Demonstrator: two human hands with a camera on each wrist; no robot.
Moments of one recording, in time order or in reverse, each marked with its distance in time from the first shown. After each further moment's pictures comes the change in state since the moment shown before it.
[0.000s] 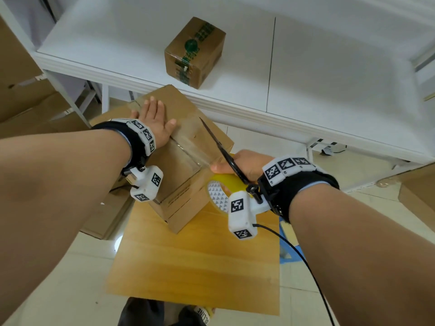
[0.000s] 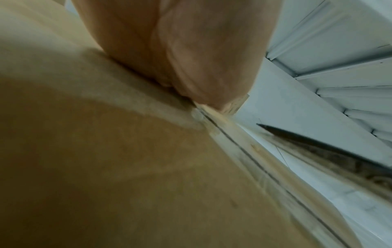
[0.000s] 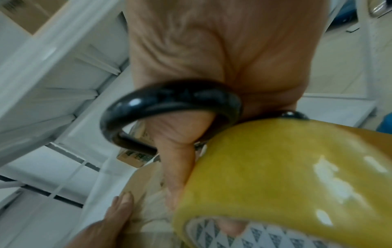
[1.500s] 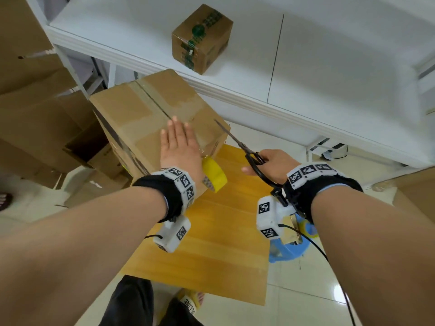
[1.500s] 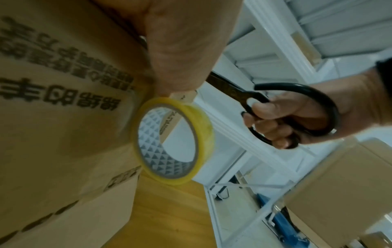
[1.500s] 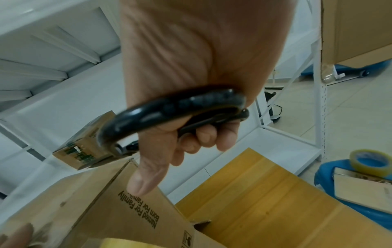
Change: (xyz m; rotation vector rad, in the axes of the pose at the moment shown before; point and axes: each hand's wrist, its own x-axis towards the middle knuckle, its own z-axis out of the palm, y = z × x) left_hand -0.121 0.095 0.066 0.155 0.116 -0.049; right_hand -0.044 0.068 -0.007 -0.221 0.280 0.015
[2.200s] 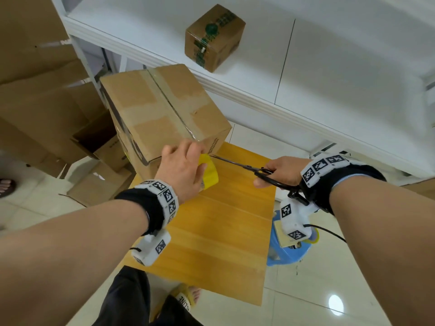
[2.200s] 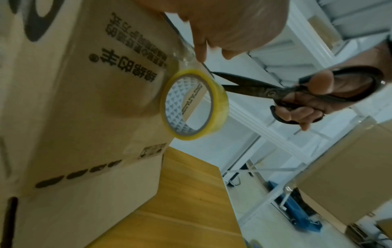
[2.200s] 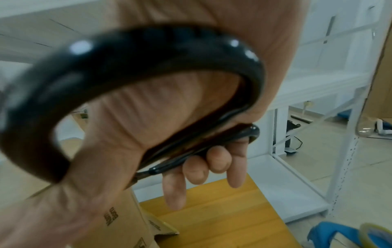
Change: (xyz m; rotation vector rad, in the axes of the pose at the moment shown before) left_hand -0.046 -0.035 0.024 -0.395 0.458 0.344; right_hand -0.016 -0.001 -0.013 -0.352 -0.287 -0.009
